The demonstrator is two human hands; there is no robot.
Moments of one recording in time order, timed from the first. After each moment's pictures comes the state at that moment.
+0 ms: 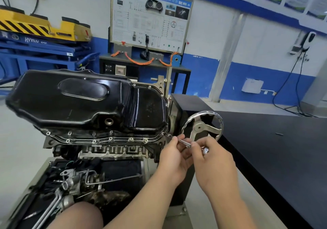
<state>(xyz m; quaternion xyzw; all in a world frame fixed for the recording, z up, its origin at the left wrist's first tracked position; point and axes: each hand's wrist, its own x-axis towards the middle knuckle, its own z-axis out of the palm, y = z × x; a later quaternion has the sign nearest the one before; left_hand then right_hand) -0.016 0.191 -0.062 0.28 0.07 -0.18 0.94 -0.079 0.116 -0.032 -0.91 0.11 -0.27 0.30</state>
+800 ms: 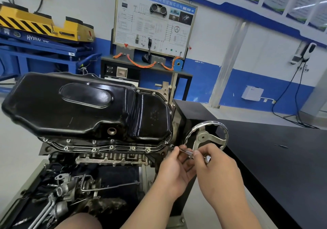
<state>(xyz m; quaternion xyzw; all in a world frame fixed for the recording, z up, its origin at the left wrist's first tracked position) 0.004 0.200 -0.077 0.25 0.06 -0.22 0.94 -0.068 0.124 -0.016 -0.94 0.09 -0.25 0.23</state>
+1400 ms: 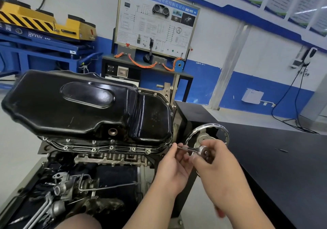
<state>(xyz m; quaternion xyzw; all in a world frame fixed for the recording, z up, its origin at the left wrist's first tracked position) 0.019 0.198 -0.075 0.15 0.08 -0.19 0.97 -0.073 0.127 0.007 -0.90 0.07 -0.17 0.39</state>
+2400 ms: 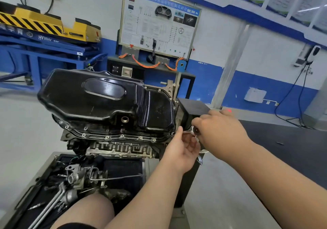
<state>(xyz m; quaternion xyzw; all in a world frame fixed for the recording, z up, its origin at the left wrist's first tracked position) -0.016 0.203 -0.039 0.18 0.08 -0.21 0.96 -0.062 0.125 0.060 -0.93 -0.17 -0.21 -0.25</state>
